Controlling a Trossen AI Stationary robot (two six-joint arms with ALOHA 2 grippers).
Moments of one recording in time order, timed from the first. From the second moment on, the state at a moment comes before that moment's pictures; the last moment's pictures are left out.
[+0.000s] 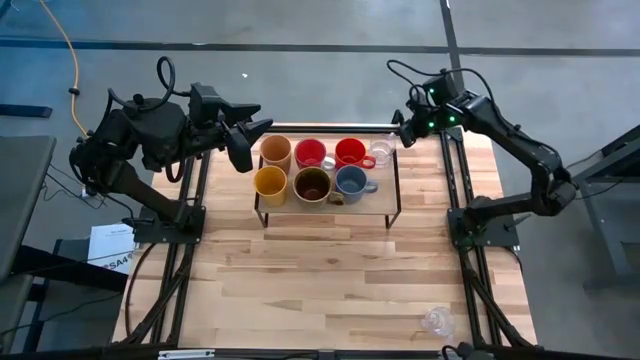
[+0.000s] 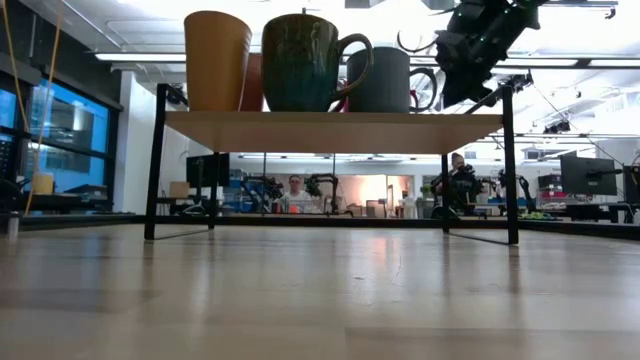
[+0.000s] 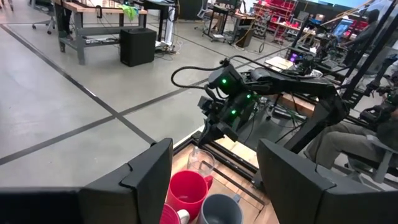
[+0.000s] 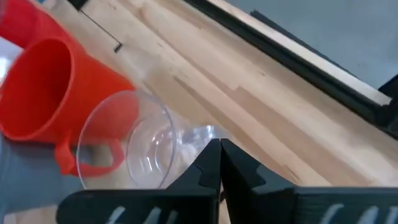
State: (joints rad) left arm -0.07 1.38 2.09 -0.97 -0.75 -0.40; right arm -0.90 1.27 1.21 -0.86 -0.39 0.09
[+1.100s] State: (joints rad) left arm -0.07 1.38 2.09 -1.00 -0.75 -0.40; right arm -0.70 1.27 1.21 -0.94 -0.35 0.21
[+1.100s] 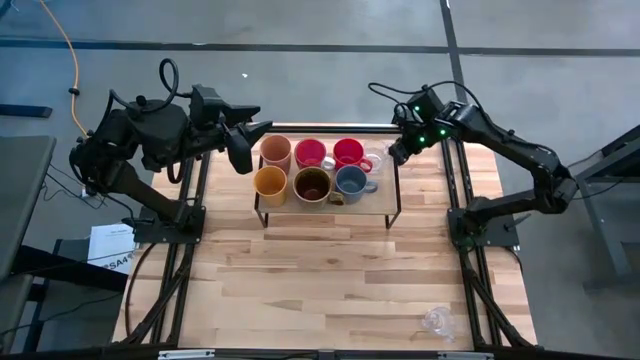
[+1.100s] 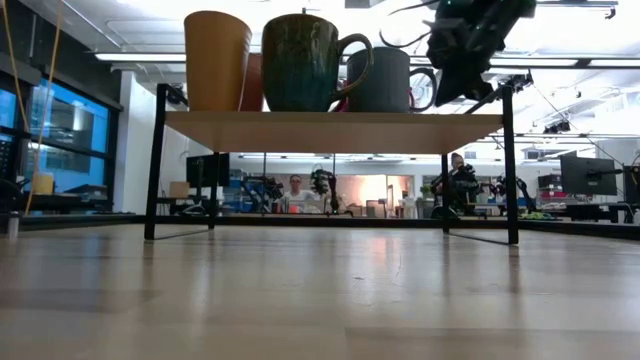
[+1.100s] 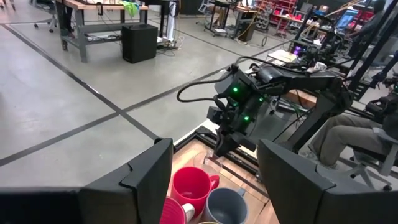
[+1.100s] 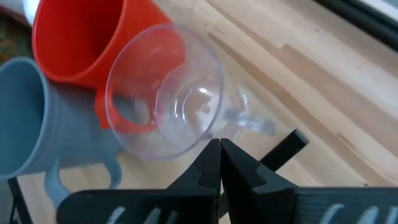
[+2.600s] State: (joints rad) left arm -0.07 1.38 2.09 -1.00 -0.75 -0.40; right arm -0.77 1.25 1.21 -0.88 -0.34 0.16
